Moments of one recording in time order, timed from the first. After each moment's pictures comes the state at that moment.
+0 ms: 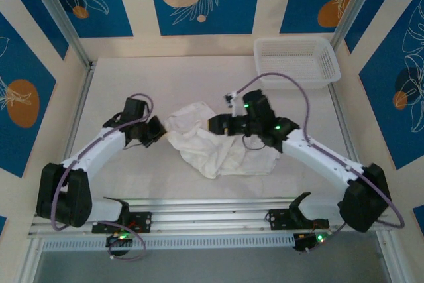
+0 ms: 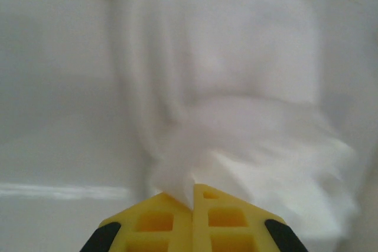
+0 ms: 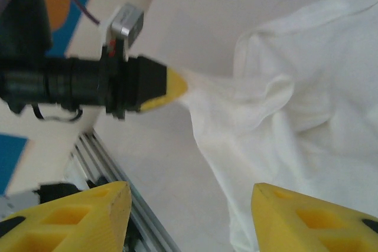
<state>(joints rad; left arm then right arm) -0.22 1.34 0.81 -0.51 0.33 -0.88 0.69 1.29 0.97 -0.27 -0.41 0.58</state>
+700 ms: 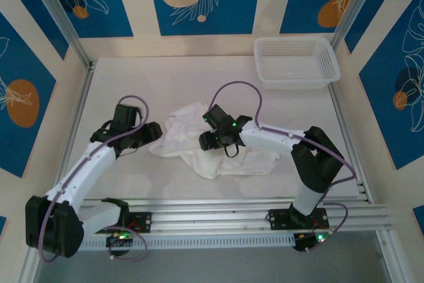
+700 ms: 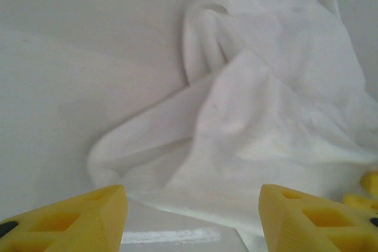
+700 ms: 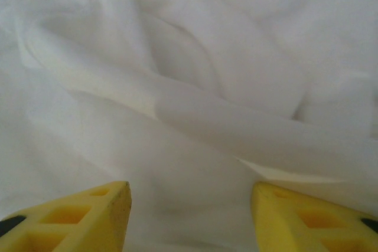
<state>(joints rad) -0.26 1.13 0.79 -0.62 0.16 -0.58 0.82 1.69 1.12 -0.51 0.02 0.48</state>
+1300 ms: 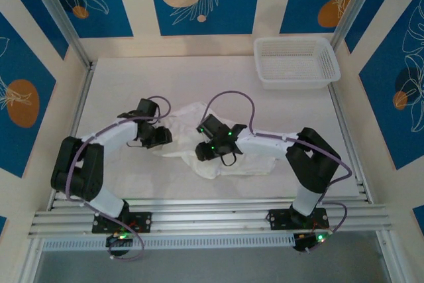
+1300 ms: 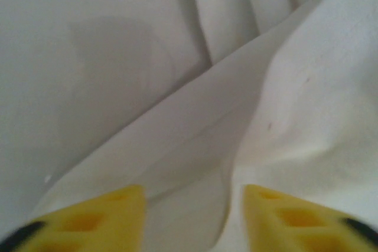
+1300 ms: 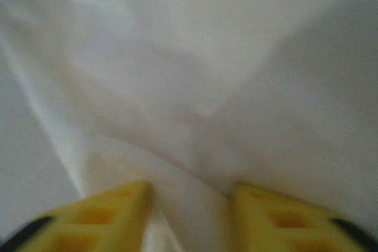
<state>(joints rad) -0.30 1.58 0.91 -0.57 0.21 -0.47 0.89 1.72 1.04 -0.43 -0.08 0.48</state>
